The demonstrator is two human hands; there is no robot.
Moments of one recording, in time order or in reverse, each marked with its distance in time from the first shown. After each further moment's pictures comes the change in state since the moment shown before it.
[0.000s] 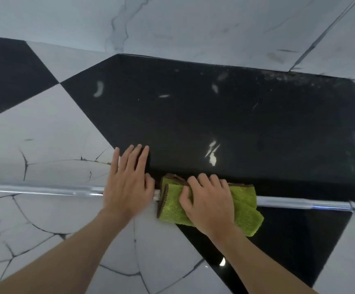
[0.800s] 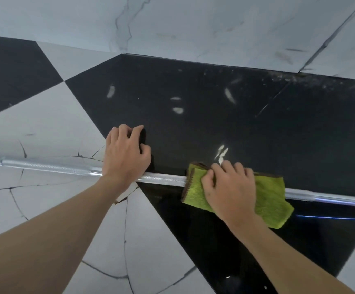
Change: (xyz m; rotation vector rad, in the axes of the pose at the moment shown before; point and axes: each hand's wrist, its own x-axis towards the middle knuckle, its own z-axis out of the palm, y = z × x) left_hand 0.060 0.000 -0.004 -0.145 0.128 -0.190; right_hand 0.026 0.056 -0.009 -0.048 0.039 0.114
